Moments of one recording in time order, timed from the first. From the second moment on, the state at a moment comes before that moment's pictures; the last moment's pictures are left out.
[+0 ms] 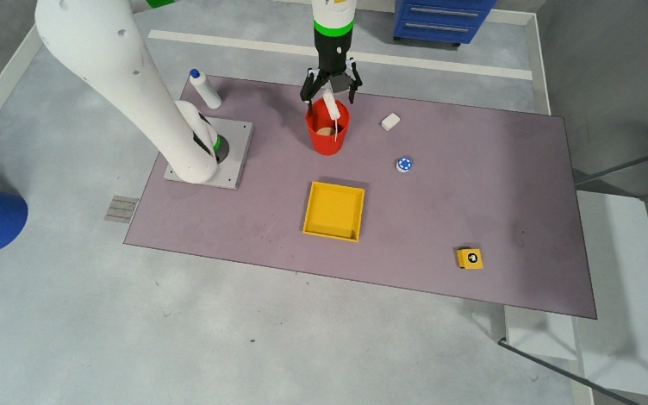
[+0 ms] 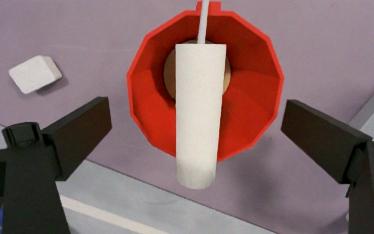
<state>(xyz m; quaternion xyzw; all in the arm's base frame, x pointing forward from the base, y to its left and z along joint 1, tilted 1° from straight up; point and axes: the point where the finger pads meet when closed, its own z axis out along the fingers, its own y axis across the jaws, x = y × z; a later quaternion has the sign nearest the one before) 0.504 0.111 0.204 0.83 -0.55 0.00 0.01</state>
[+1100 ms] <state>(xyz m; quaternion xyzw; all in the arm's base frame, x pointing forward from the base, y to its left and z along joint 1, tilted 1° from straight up) 0.504 0.111 0.204 0.83 -0.55 0.00 0.01</state>
